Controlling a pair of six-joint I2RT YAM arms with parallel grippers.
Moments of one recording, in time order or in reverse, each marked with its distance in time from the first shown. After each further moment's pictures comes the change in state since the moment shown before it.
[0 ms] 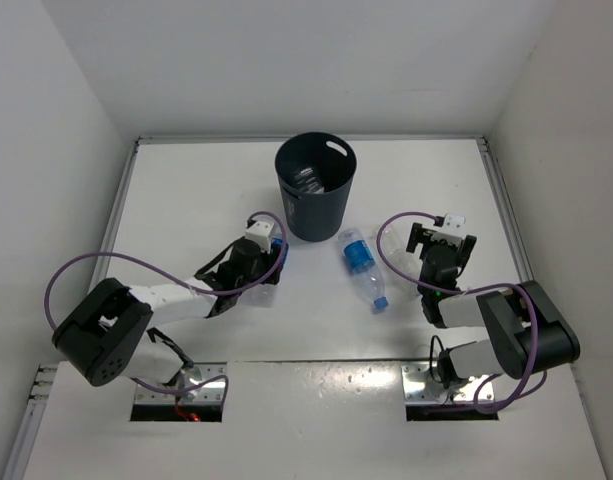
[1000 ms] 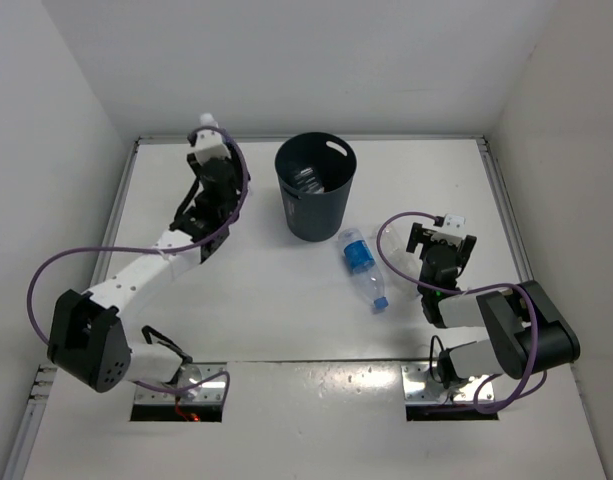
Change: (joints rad) left arm 0.177 -0.047 0.520 -0.143 -0.483 0.032; right arm 0.000 0.000 0.000 0.000 0.000 0.000
